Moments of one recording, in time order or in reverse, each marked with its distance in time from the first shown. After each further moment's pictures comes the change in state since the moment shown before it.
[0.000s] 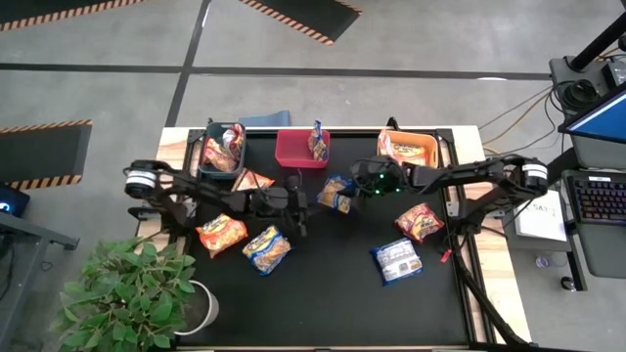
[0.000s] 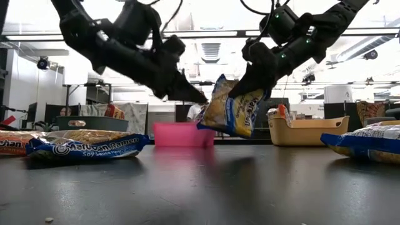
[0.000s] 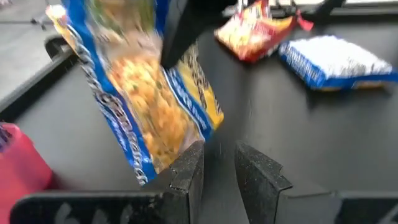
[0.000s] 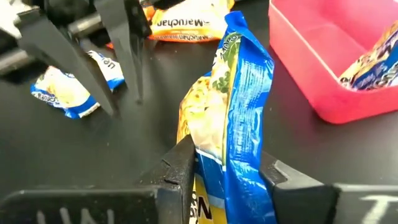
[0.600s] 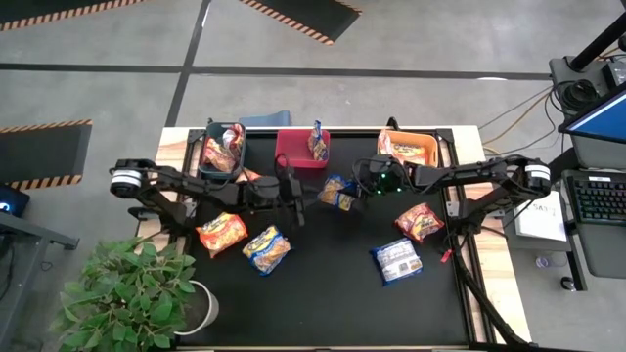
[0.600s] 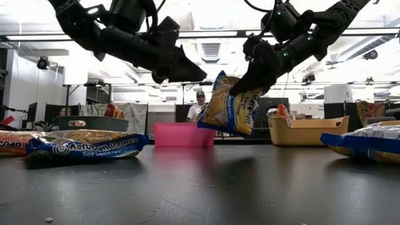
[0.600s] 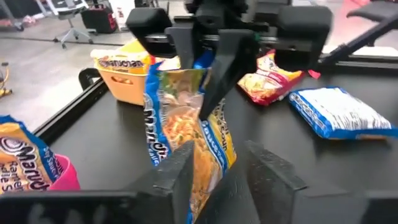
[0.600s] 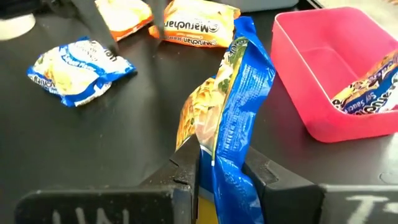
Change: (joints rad) left arm 0.041 -0.110 0.000 0.006 0.000 -0.027; right arm 0.003 -0.020 0.000 -0.006 0.001 -0.129
